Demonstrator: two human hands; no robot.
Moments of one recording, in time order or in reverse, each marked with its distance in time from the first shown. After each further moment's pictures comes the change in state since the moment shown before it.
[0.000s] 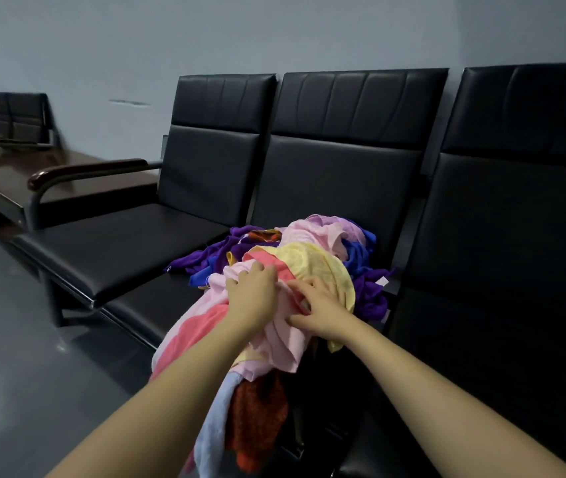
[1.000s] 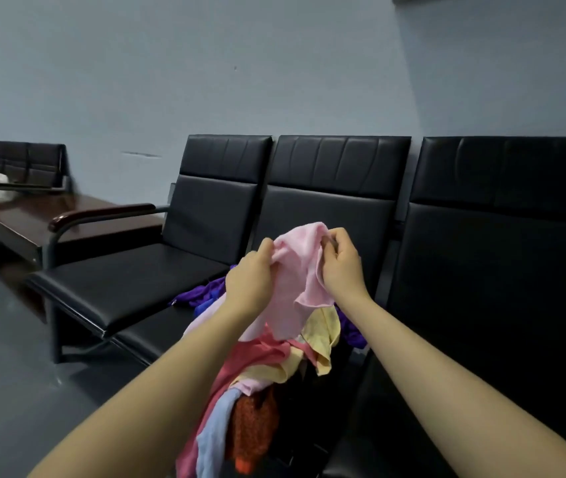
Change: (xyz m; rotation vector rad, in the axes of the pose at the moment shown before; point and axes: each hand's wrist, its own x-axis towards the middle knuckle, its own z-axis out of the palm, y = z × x) left_hand -0.022 0.030 -0.096 -0.238 0.378 0.078; right_hand -0.049 -0.080 -0.113 0.620 0.752 -0.127
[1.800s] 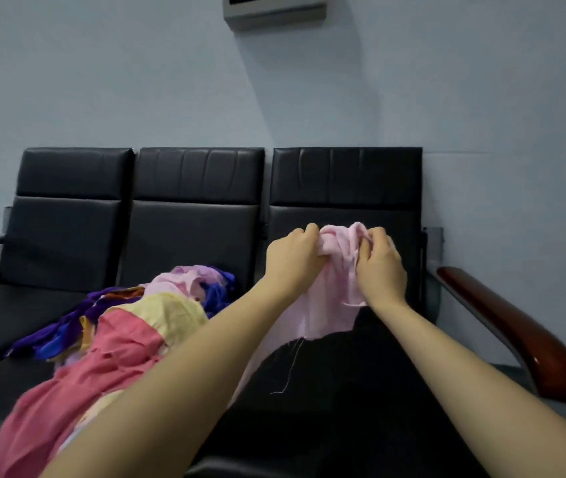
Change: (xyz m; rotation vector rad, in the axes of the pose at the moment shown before) left_hand -0.038 0.269 0.039 -0.102 -0.093 0.535; right_hand -0.050 -0.002 -0.271 -0.741 0.517 -0.031
